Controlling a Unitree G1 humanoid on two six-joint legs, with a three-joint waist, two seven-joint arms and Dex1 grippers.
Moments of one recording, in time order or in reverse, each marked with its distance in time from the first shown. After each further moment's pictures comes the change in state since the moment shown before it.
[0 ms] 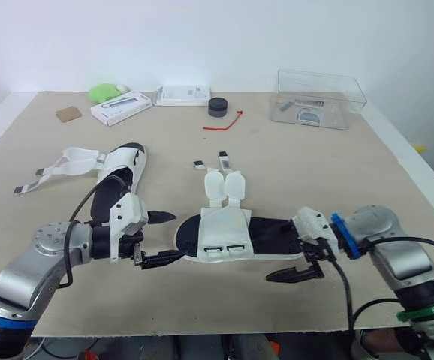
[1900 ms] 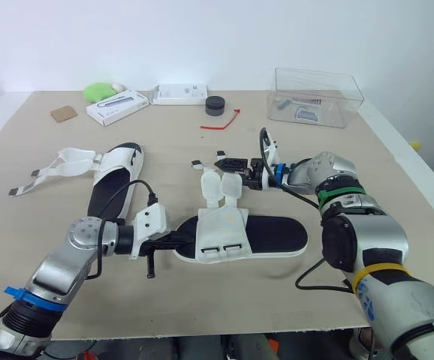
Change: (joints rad) left arm -0.088 -0.069 -0.187 0.145 0.231 -0.184 -0.060; right arm -0.921 0.557 -0.348 1.316 0.008 0.629 -0.723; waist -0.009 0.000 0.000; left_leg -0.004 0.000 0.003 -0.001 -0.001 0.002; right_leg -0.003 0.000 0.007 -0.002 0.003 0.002
